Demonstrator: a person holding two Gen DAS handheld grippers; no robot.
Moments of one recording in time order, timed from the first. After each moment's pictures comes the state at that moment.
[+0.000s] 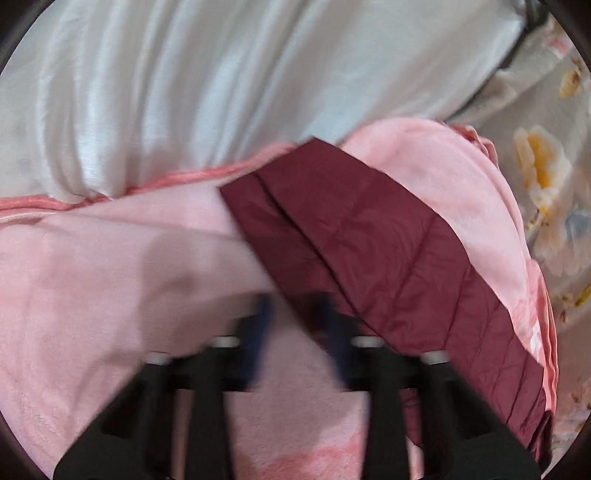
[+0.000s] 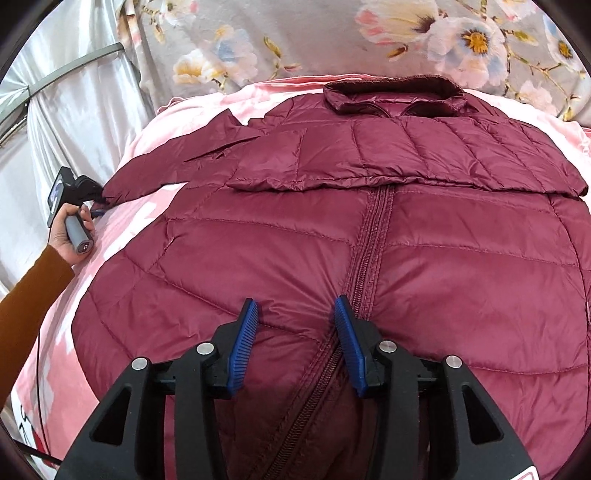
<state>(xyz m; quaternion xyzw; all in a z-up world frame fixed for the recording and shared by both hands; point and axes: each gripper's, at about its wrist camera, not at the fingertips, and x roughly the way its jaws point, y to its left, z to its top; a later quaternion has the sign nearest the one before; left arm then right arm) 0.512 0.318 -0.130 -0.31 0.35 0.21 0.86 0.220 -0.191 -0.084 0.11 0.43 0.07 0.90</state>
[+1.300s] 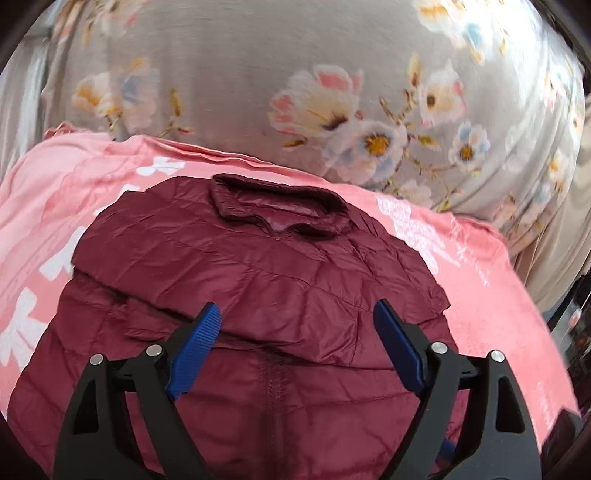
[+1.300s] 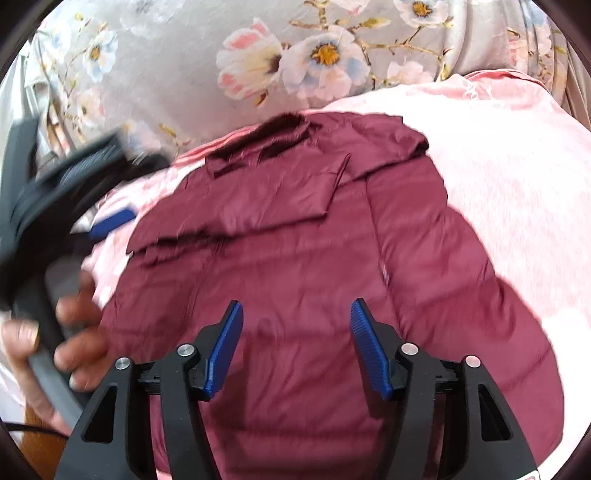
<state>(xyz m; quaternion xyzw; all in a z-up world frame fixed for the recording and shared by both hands) 0.310 -0.133 -0.045 -0.05 0.30 -0.24 0.92 0.154 -0.332 -0.059 0.23 0.35 -0.06 0.91</state>
